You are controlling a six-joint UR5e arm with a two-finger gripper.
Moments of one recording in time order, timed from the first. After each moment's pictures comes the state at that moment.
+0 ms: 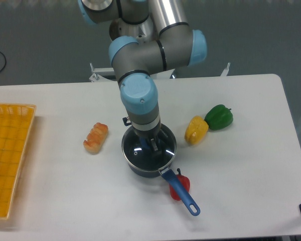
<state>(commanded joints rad) 2.38 -1.91 -1.52 -1.33 1.62 1.51</state>
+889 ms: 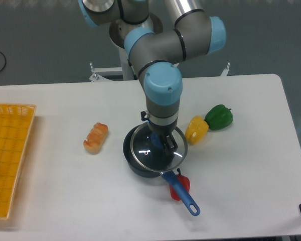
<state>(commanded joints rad) 2.47 -1.91 -1.49 -1.33 1.58 1.62</state>
